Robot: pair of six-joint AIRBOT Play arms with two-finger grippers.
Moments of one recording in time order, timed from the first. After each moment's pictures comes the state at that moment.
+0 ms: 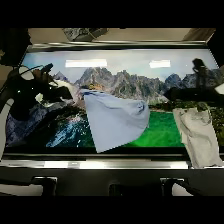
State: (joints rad) left arm -0.01 -1.56 1.51 1.20 -1.37 -1.54; right arm -0.34 -1.29 1.22 -0.91 1.12 0.90
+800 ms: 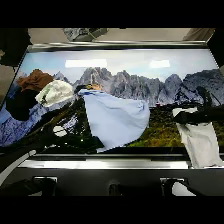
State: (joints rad) left arm -0.46 -1.30 0.60 0.56 -0.87 -1.47; right arm -0.49 -1.28 1.05 -1.02 1.34 0.85
